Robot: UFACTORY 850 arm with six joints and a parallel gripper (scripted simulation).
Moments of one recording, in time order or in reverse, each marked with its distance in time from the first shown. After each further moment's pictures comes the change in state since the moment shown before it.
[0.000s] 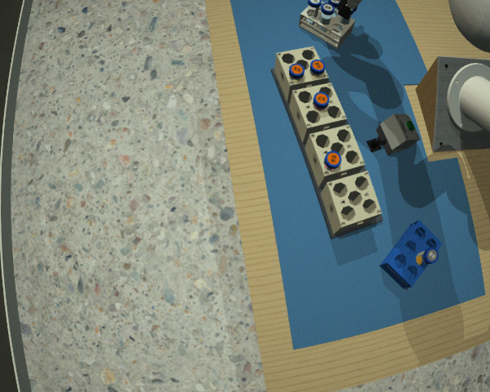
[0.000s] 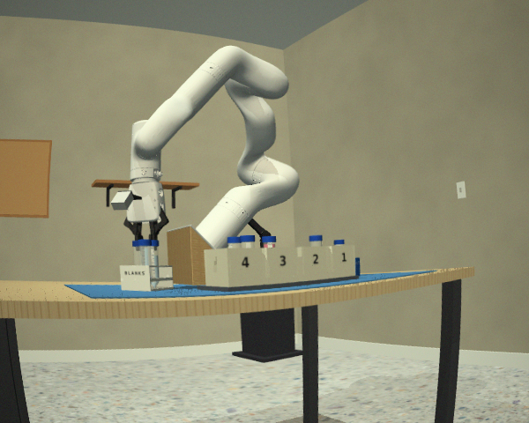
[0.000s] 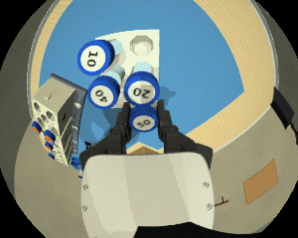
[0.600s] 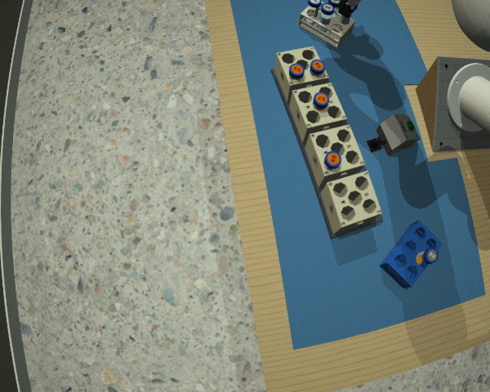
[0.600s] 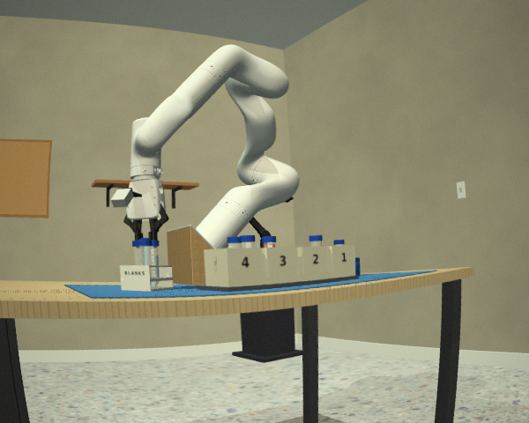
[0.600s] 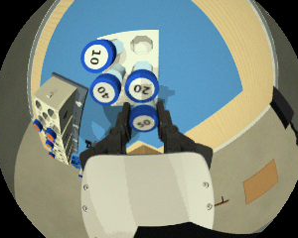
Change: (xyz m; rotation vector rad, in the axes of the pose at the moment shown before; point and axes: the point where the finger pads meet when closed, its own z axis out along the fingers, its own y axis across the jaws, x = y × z) arm 0.000 0.000 -0.007 0.000 0.000 0.000
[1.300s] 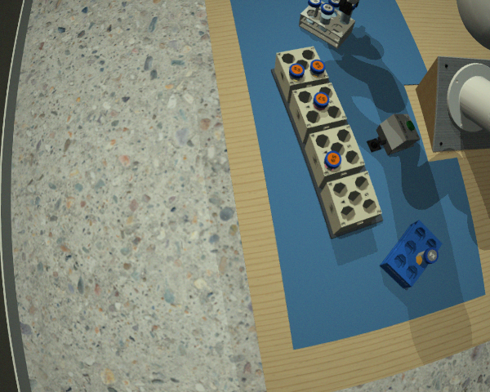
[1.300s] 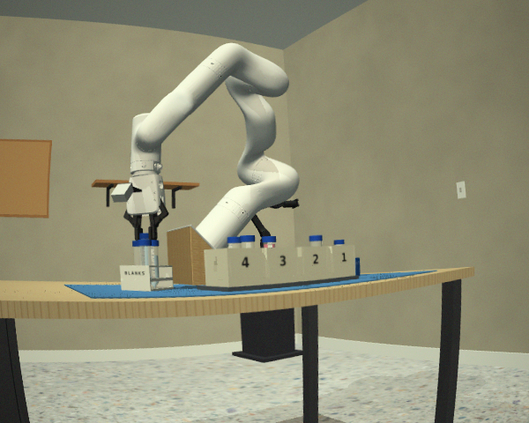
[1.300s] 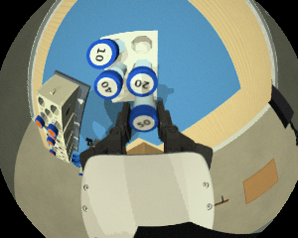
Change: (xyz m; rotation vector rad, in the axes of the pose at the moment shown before) arm 0.000 0.000 -0.012 0.000 0.000 0.000
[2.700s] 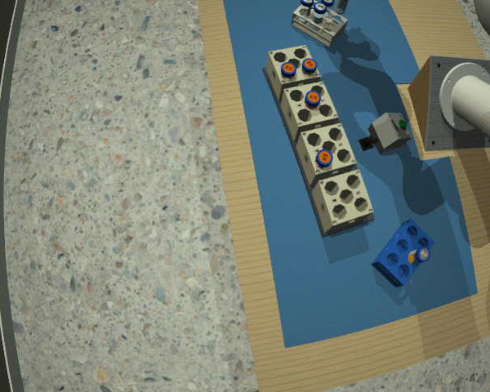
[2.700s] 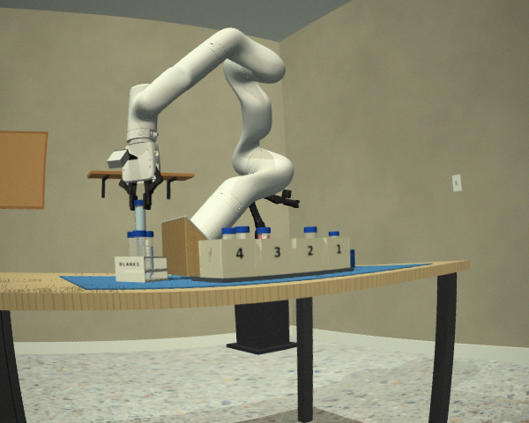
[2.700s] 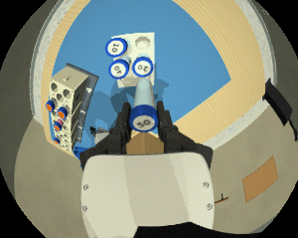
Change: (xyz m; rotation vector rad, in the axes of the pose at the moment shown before) arm 0.000 0.000 -0.061 0.000 0.000 0.000
